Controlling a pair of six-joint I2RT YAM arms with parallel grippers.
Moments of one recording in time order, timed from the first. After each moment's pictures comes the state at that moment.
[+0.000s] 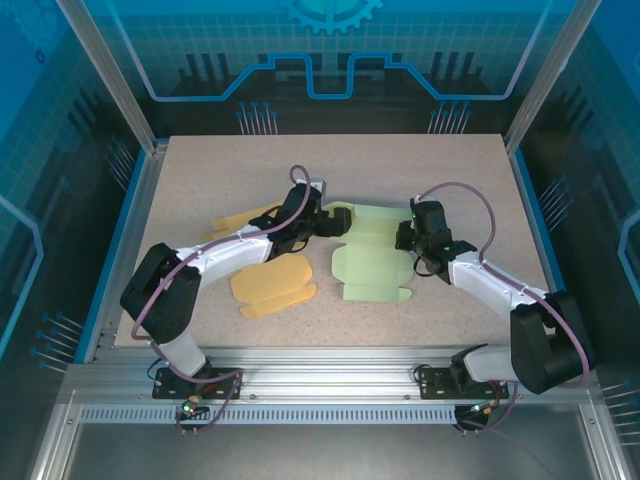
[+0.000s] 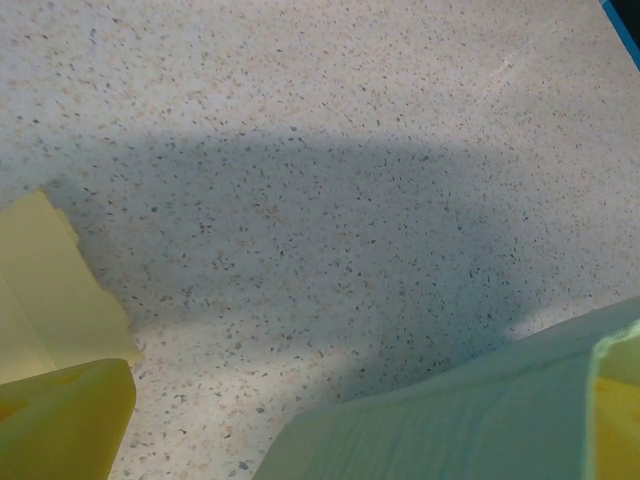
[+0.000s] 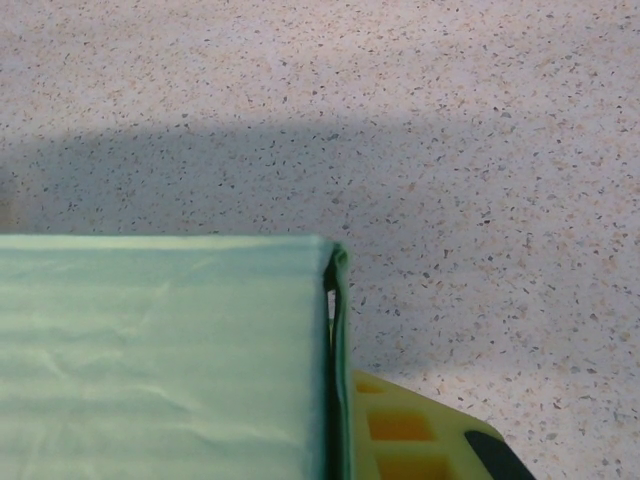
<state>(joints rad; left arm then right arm) -0.62 1.70 1.12 -0.07 -0.07 -0.55 0.34 1.33 0.72 -0.12 0.15 0.38</state>
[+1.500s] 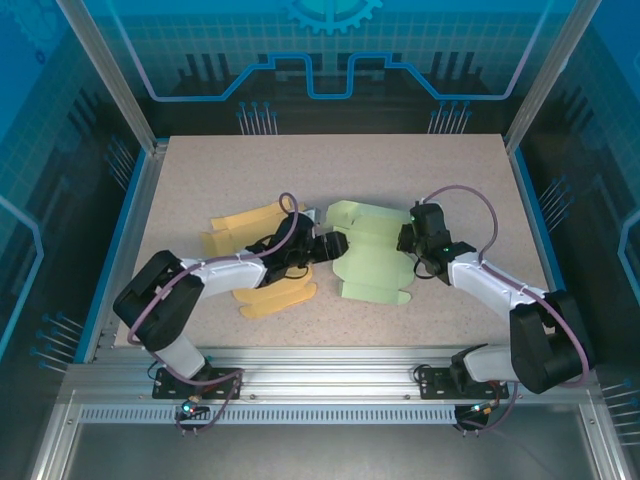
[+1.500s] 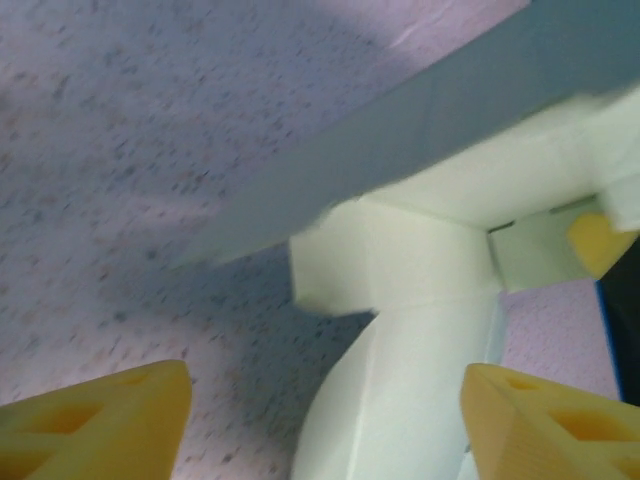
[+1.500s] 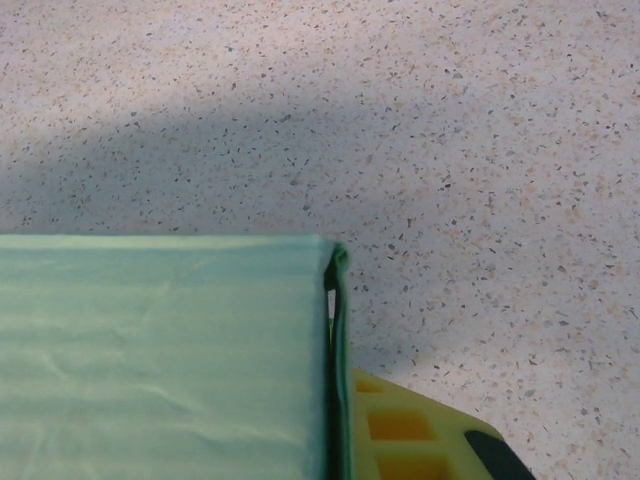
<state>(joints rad) -0.66 1.65 0.84 0.23 0.13 -0.85 0.35 1.33 0.71 -0.15 0.21 0.47</state>
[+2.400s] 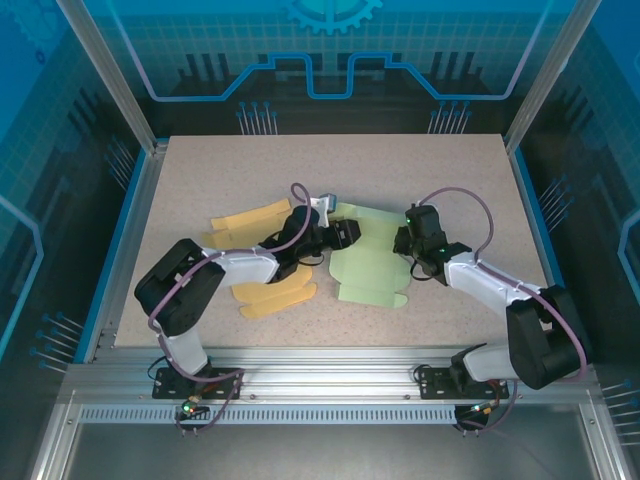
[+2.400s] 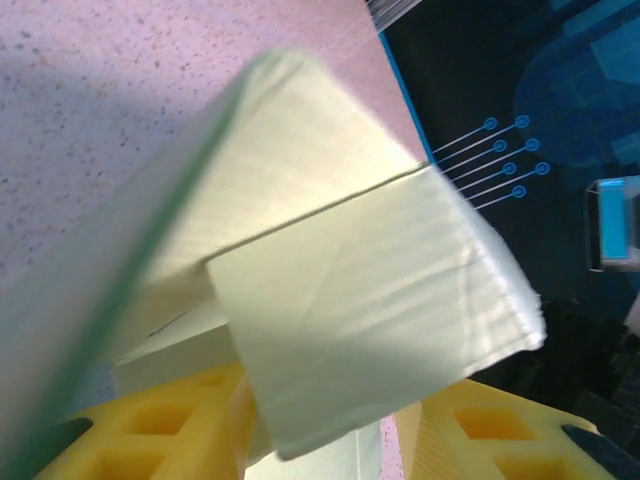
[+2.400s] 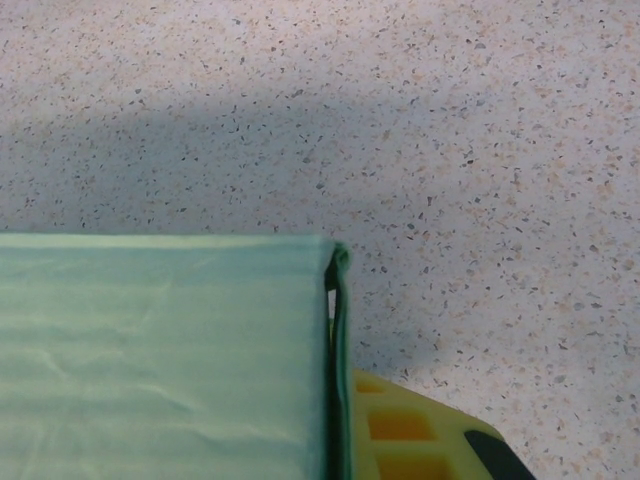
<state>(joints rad) -0.67 1.77 0.88 0.56 0.23 -0.82 0.37 1.36 0.71 -0.14 0.21 0.50</state>
